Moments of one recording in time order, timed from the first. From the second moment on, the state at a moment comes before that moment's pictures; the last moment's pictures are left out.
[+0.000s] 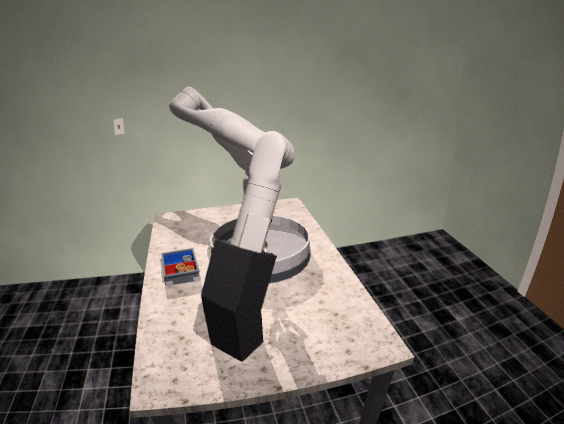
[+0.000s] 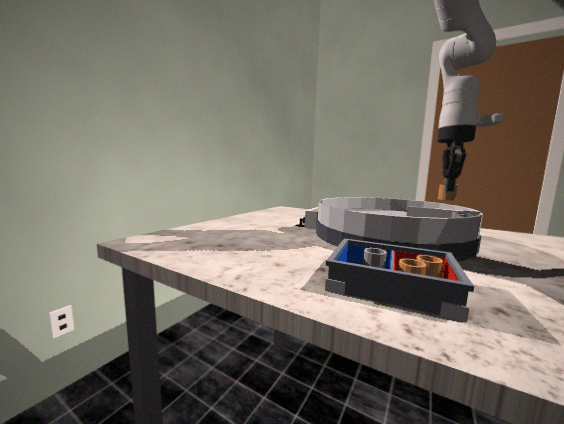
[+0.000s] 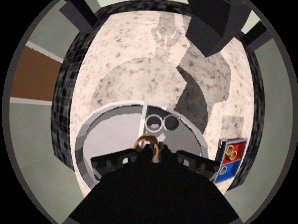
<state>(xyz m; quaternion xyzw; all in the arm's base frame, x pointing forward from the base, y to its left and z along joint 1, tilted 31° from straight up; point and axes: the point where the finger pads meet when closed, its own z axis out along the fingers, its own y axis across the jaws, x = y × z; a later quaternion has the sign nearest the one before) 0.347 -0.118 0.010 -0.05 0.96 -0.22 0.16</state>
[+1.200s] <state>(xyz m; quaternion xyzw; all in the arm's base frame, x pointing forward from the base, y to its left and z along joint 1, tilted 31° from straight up) 0.358 -0.008 -0.011 0.18 0.95 -0.18 0.21</state>
